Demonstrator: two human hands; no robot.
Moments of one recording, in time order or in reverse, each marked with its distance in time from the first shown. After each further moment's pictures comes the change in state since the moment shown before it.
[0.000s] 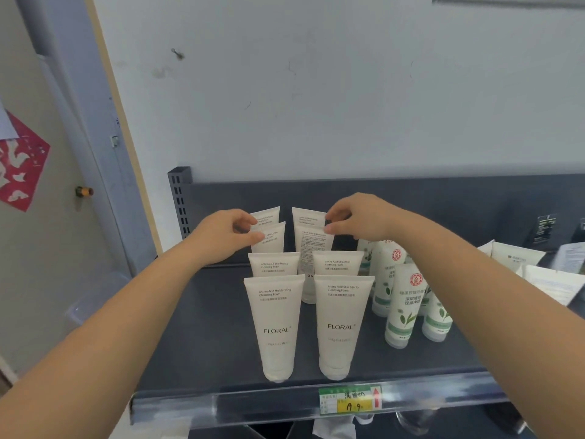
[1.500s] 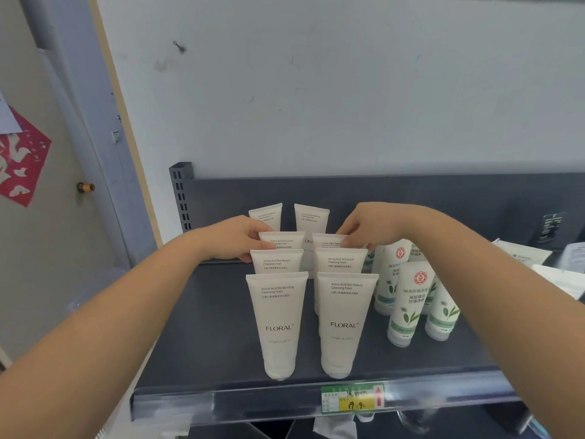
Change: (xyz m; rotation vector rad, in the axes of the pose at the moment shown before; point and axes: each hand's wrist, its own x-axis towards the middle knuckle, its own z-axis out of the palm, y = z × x) left_hand 0.013 0.004 0.006 -0.230 -0.455 0.034; right_hand 0.003 0.010 -0.002 -0.098 -0.269 0.004
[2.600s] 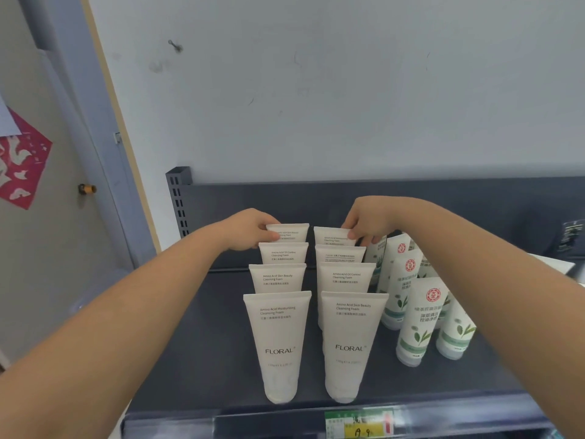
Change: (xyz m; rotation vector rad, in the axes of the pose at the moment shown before) left_hand 0.052 -0.001 -0.013 0.182 0.124 -0.026; right_hand 0.051 0.017 -0.017 0.016 -0.046 0.078
